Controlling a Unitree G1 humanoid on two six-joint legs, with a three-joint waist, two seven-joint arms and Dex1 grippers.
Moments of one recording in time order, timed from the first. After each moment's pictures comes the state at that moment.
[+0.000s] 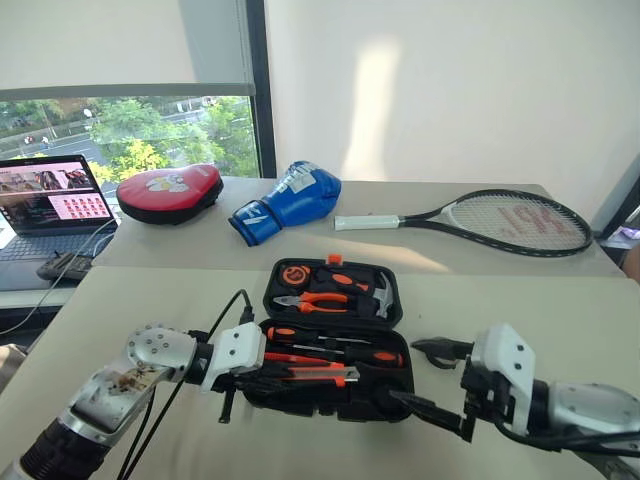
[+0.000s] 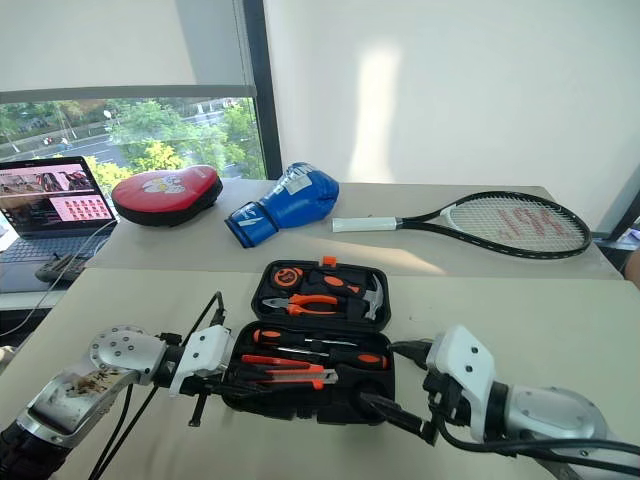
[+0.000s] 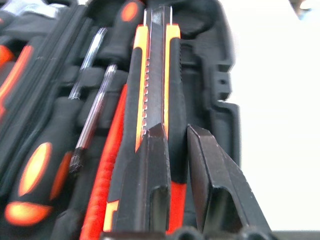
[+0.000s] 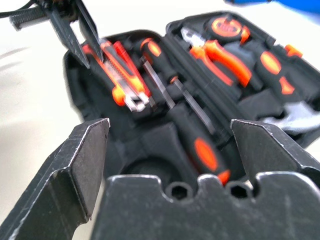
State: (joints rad) left arm -0.24 0.87 -0.23 -0.36 -0.34 0.32 -1.24; right arm 0.26 -0.84 -0.30 -0.90 0.68 0.67 0.74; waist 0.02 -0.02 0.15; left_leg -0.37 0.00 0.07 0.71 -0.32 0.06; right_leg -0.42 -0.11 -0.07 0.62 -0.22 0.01
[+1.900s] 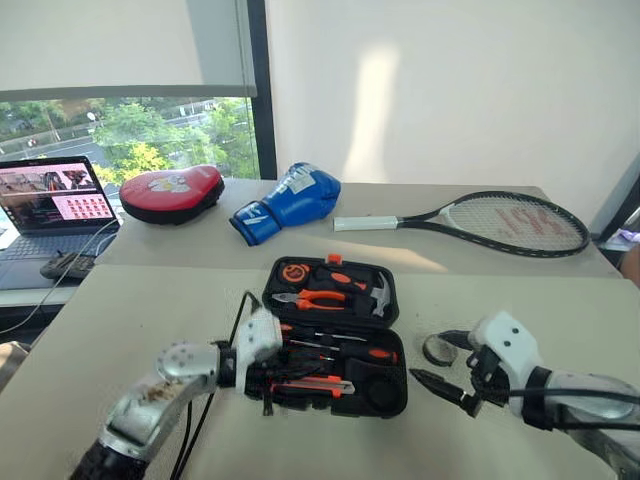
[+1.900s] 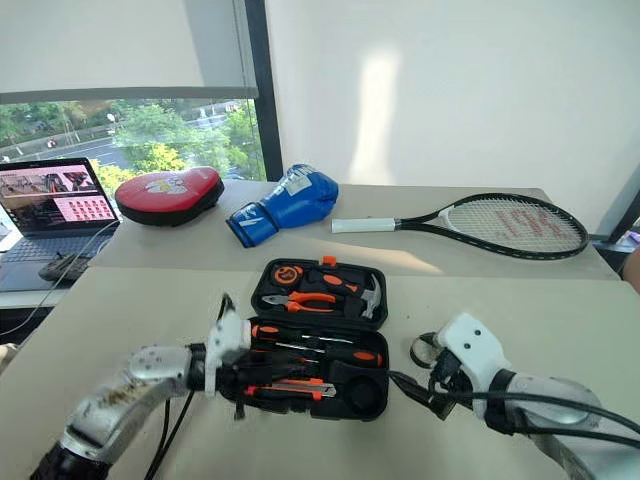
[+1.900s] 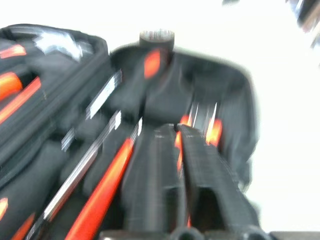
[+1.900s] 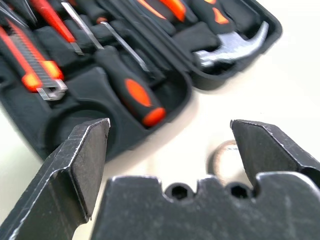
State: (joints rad) left arm -0.23 0.67 -0.08 -0.43 -0.61 0.56 -1.00; right arm 0.08 -0.89 -0.22 -0.77 0.60 0.89 0.52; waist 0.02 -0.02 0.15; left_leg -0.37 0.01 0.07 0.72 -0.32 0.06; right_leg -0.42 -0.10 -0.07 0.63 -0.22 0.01
